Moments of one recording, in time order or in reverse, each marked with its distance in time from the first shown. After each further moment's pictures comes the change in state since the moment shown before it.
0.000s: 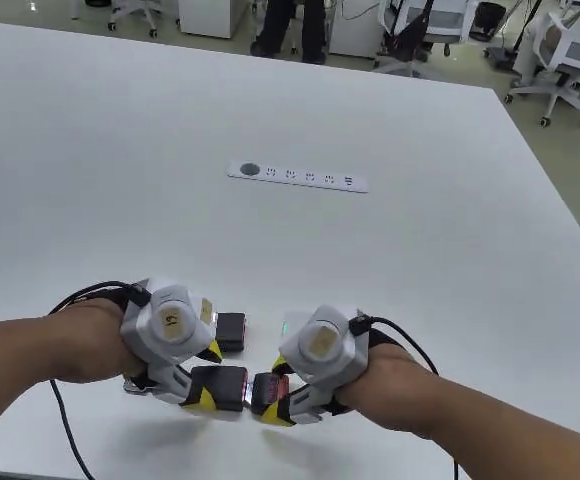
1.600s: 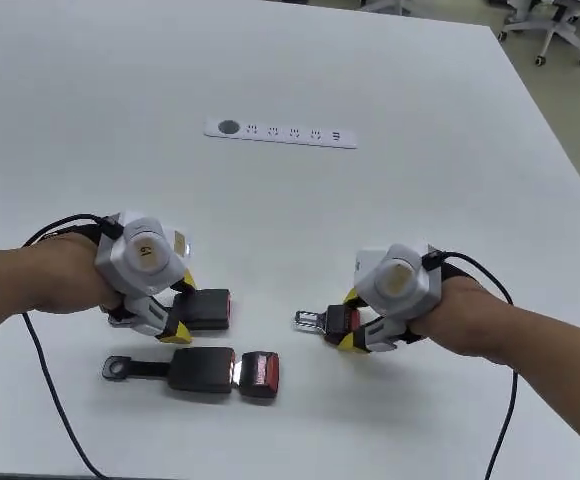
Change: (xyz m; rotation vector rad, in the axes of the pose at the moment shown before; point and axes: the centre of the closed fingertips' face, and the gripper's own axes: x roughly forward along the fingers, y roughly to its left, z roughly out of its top) left arm 0.013 0.077 -0.025 0.004 0.070 0.002; right arm -0.043 -0.090 -0.094 0.034 0.121 -0.081
